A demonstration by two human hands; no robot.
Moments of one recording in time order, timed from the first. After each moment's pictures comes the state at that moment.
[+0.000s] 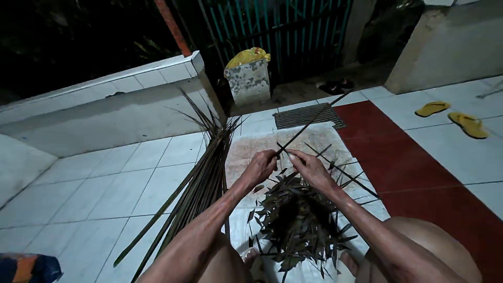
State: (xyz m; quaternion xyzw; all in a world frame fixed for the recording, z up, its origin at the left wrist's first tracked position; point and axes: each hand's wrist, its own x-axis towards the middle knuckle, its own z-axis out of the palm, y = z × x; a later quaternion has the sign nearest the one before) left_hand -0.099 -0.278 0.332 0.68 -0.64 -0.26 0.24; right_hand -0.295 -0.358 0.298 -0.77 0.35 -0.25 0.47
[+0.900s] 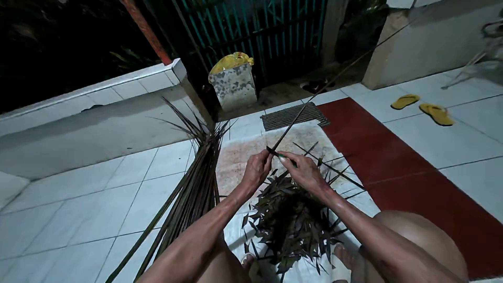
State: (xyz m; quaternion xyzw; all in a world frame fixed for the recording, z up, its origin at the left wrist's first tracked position) left_hand -0.121 -0.306 0.295 0.67 -0.66 -0.13 0.32; right_hand -0.314 -0.359 0.299 -0.80 0.40 -0.25 0.38
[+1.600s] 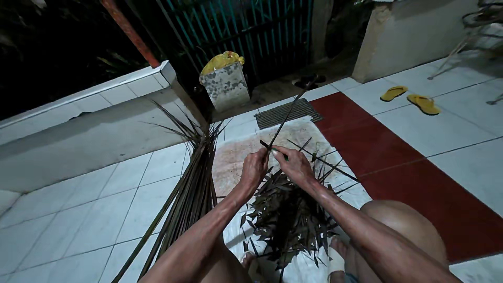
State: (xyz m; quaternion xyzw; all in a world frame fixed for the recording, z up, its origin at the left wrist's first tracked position) left_hand -0.146 -0.307 0.305 0.69 -0.66 -0.07 0.27; right_hand -0.309 -0.354 0.313 -0.75 0.47 -0.25 0.38
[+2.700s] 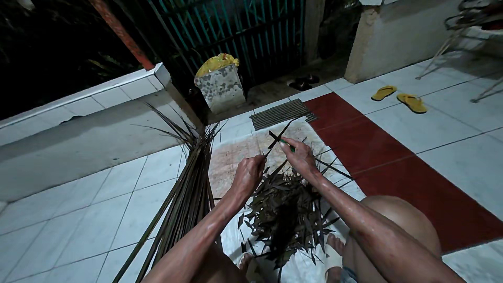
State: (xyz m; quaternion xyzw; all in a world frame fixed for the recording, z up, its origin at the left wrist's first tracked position) left_hand -0.157 -0.279 0.338 0.71 -0.68 -0.11 0.19; right_hand -0.327 -0.381 0.302 -0.71 0.51 -0.31 0.37
